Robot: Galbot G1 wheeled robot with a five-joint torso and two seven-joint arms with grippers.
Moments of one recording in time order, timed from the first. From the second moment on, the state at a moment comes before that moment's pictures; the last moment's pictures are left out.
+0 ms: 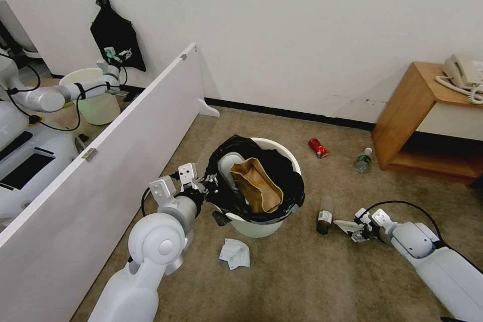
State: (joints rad) left arm 1.13 -1.29 -0.25 -2.15 -0.98 0.61 -0.57; right arm -0.96 0.80 0.18 1.24 0.05 -0.42 -0.36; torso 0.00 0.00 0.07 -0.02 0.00
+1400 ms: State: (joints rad) left arm 1.13 -1.30 -0.24 -2.14 -0.96 0.60 -0.56; right arm -0.95 0.83 0.21 1.14 0.03 -0.33 -0.37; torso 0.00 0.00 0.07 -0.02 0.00
